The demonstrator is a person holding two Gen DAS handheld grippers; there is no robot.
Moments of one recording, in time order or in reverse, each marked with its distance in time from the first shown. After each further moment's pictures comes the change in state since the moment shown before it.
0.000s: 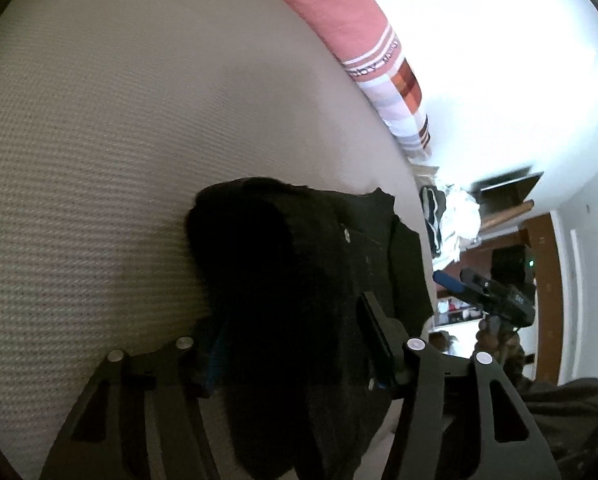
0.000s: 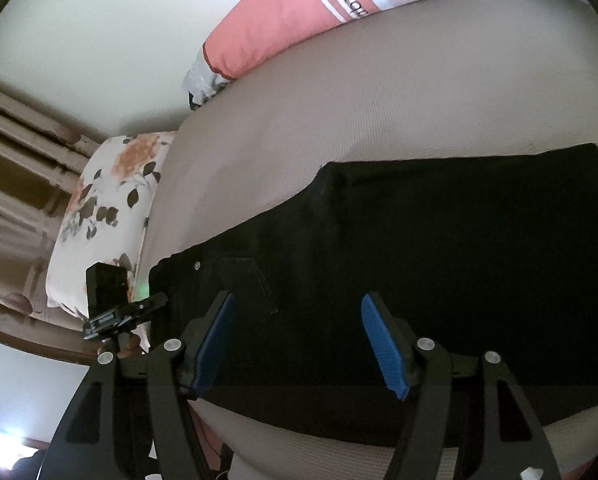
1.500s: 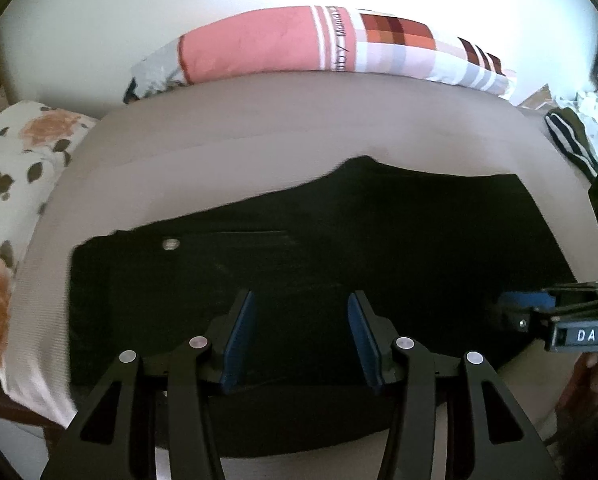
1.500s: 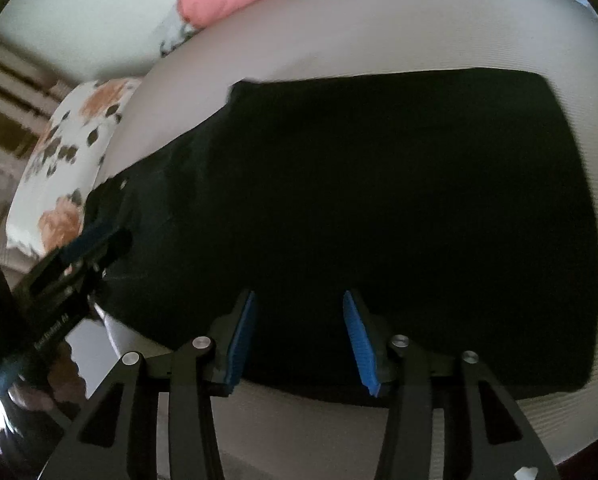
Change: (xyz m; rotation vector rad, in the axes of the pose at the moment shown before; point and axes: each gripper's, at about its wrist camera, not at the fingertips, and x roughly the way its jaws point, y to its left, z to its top) left arm 0.131 -0.221 -0.085 0.405 -0.220 0.846; right arm 0.003 -0.056 -0.051 -0.126 0.143 -0.117
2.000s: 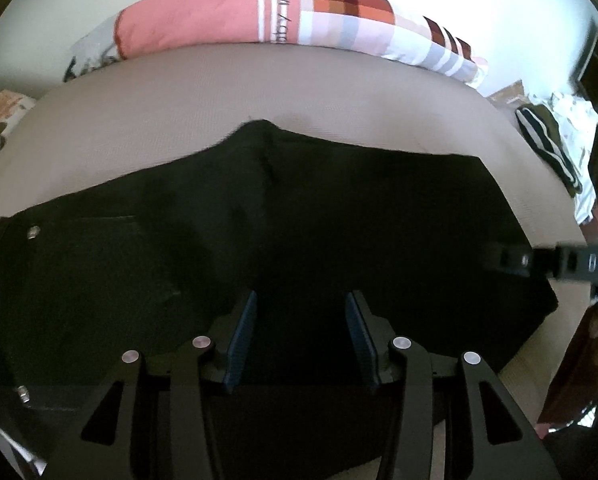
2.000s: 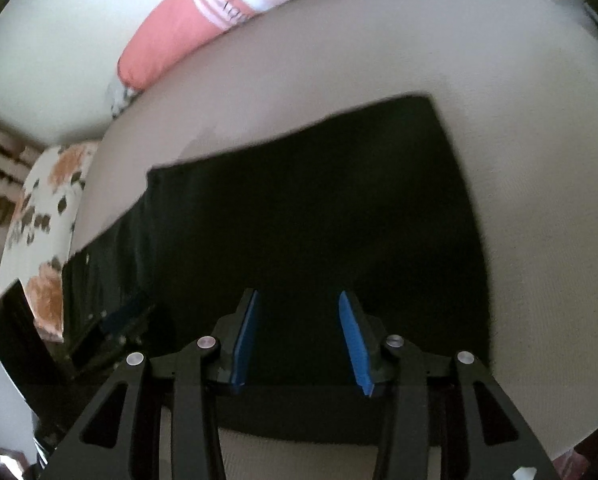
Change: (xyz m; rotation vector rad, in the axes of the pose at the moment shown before) left arm 0.053 -0.072 0.002 -0.029 0.045 -0.164; right arm -0.037 -0.072 0.017 0.153 -0.111 -0.088
